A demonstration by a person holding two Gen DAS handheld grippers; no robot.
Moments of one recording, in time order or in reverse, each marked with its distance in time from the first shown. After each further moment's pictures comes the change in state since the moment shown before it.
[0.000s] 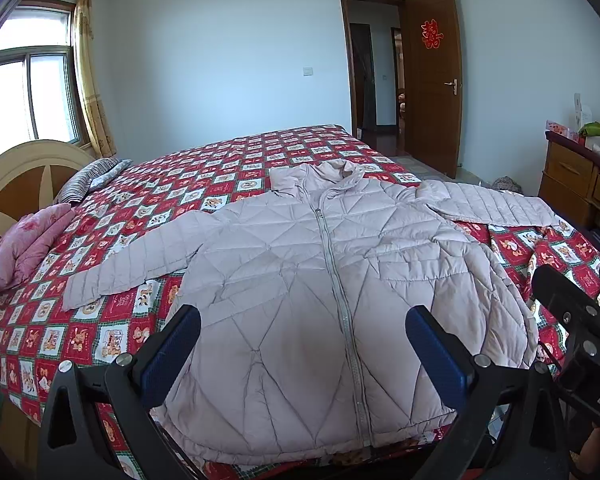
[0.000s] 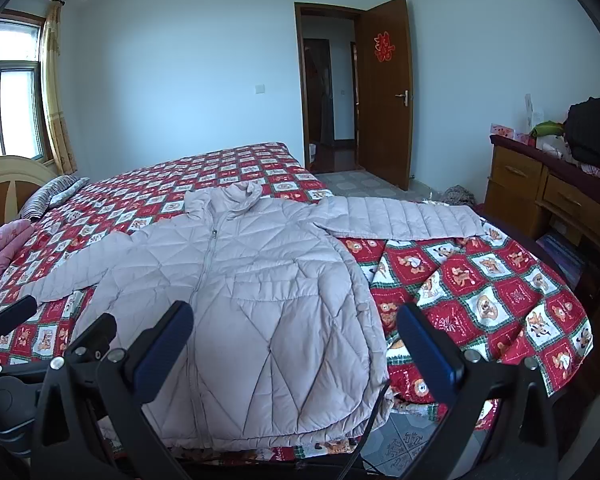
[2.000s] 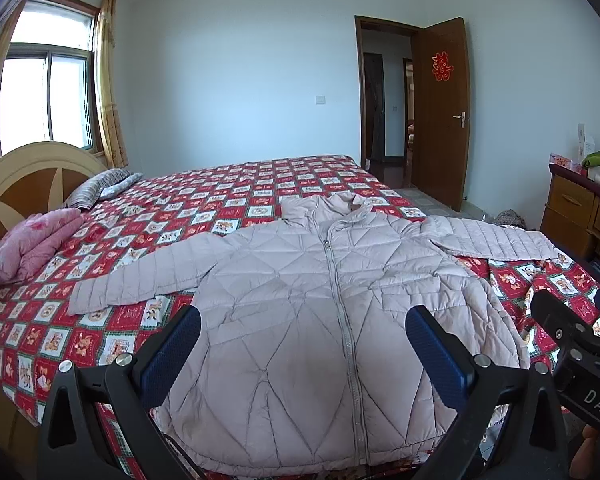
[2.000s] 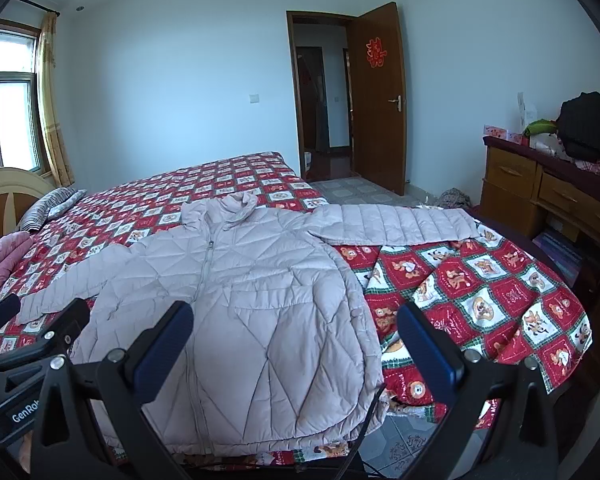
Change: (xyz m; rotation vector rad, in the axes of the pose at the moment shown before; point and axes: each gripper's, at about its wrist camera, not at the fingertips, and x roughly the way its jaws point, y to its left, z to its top) left arm -0.023 0.008 0.004 -0.055 -0.114 0.015; right arm -0.009 -0.004 0.003 0.026 -0.035 -0.006
